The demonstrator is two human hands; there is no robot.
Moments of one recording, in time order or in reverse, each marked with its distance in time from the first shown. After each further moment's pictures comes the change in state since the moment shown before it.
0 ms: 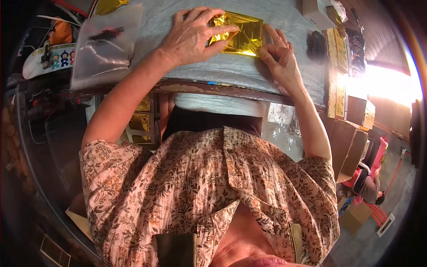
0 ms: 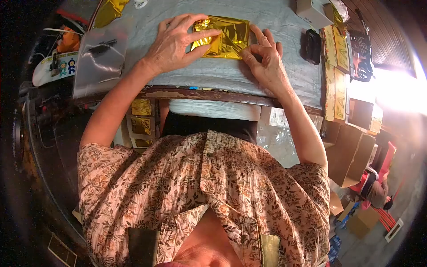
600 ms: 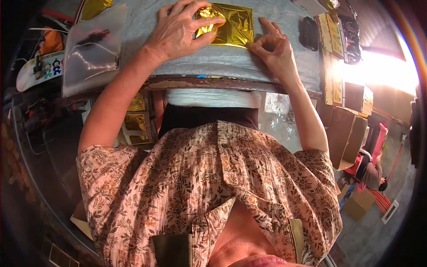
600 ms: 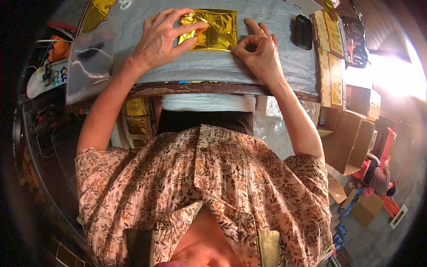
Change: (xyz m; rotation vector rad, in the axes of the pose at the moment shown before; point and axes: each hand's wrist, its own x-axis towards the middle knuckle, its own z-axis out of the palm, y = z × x) left_hand 0.004 0.002 0.000 0.050 -0.035 0.014; right_hand -0.009 0.016 -0.002 -0.069 0.010 0.030
